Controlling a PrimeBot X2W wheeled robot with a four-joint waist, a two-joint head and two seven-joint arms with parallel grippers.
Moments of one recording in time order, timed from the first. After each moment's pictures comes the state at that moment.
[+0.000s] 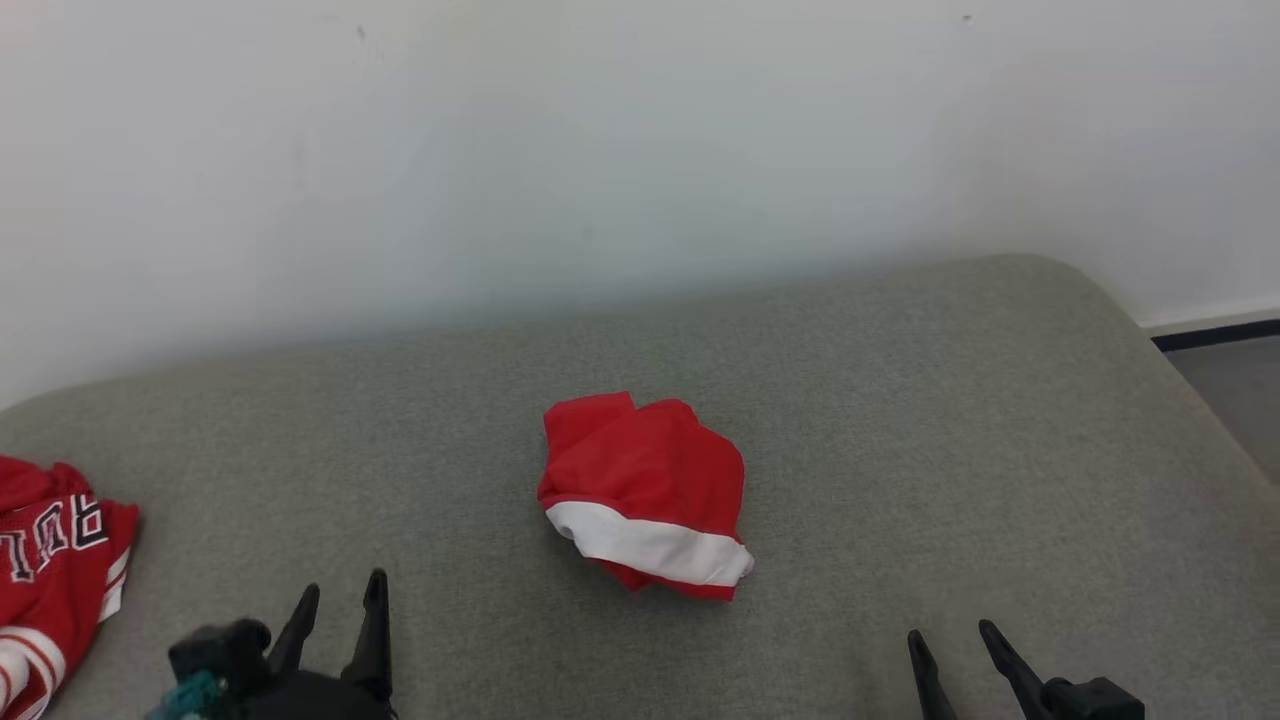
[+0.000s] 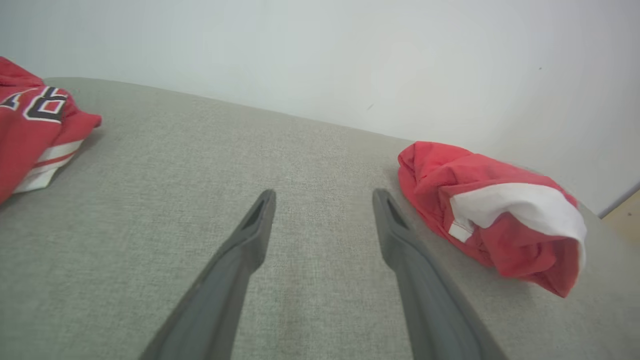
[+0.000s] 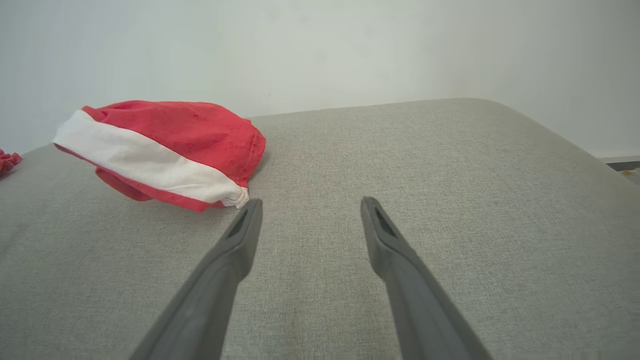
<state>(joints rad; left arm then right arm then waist) -0.11 0.09 -0.02 0.44 -0.41 -0.13 -0.15 0.08 -0.09 0.10 0.25 0.17 0.13 -0.15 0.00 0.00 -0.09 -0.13</state>
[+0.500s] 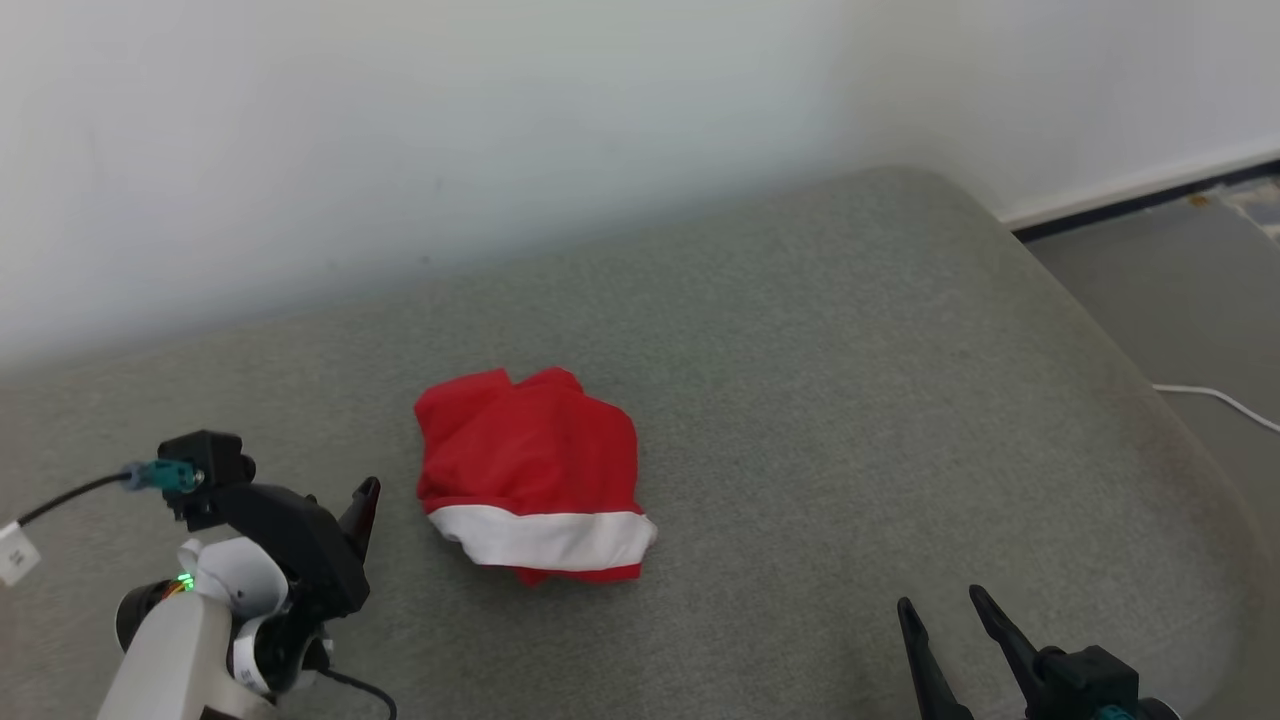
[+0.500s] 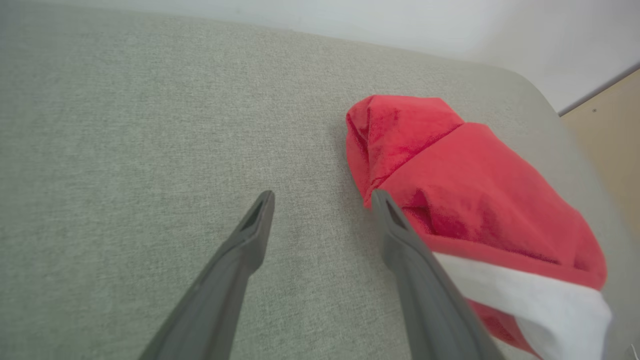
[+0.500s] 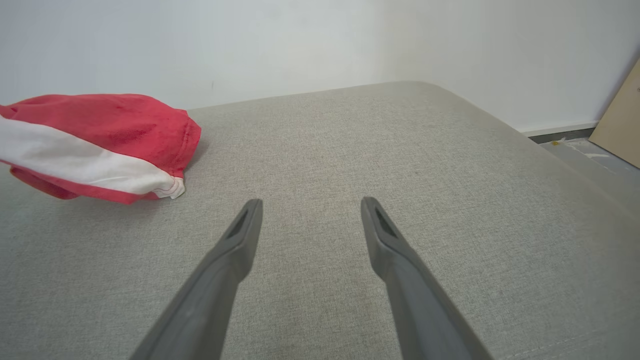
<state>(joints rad) -0.49 0.18 -0.05 0.64 -0.57 -0.11 0.35 0.05 -0.11 0.12 0.22 0.17 0.13 -0.13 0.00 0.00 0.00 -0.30</state>
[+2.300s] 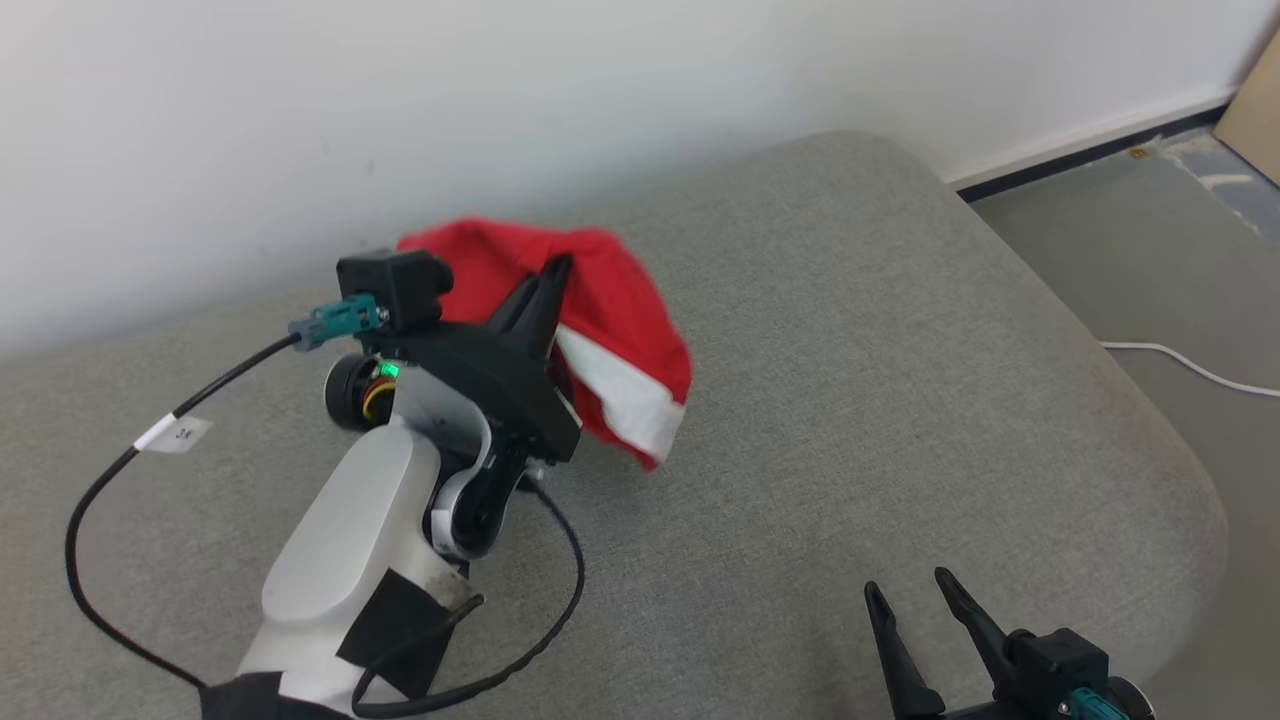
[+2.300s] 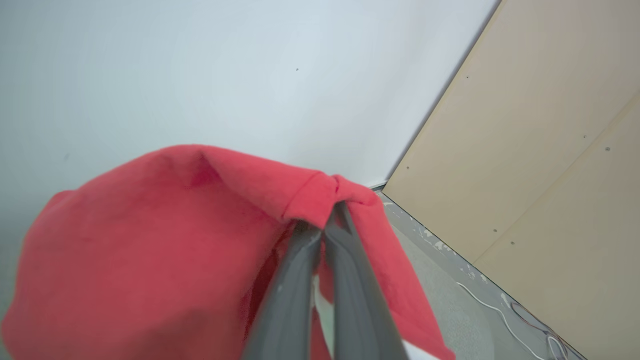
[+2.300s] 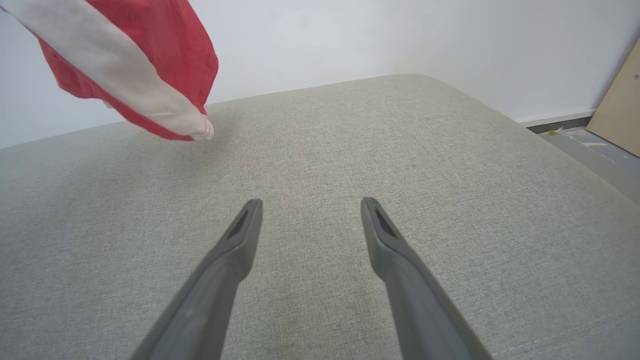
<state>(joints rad) -0.74 0.05 -0.38 0.61 -0.72 -0.13 0.05 0.00 -0.10 0.18 0.24 0.19 0.13 -0.14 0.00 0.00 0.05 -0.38</state>
